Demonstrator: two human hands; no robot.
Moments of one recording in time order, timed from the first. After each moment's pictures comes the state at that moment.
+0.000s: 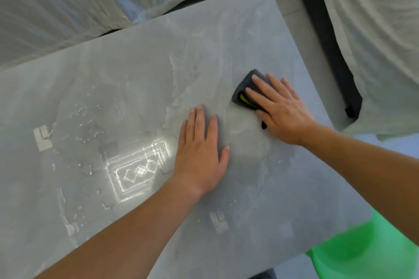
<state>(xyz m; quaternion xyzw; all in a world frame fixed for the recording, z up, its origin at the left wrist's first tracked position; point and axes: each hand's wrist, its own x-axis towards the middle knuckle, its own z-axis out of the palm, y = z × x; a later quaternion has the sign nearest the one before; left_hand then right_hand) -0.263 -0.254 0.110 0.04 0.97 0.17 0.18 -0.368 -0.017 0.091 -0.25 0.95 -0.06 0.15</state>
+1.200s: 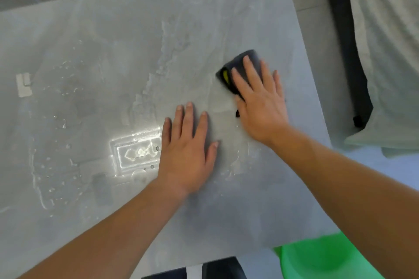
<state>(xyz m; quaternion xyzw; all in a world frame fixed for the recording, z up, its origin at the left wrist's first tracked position) -0.211 -0.204 0.100 -0.04 0.98 0.12 0.18 -0.340 -0.036 0.077 -0.22 0.97 -0.11 0.10</state>
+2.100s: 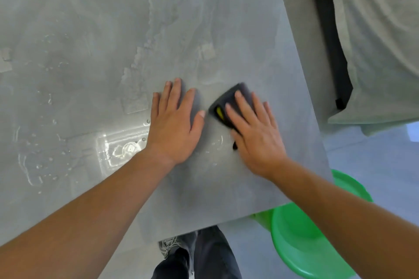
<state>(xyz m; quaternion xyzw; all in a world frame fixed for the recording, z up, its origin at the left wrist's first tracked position) -0.201 -0.210 0.106 -0.05 0.96 0.22 0.16 -0.216 0.006 0.089 -0.25 0.95 -0.13 0.13</state>
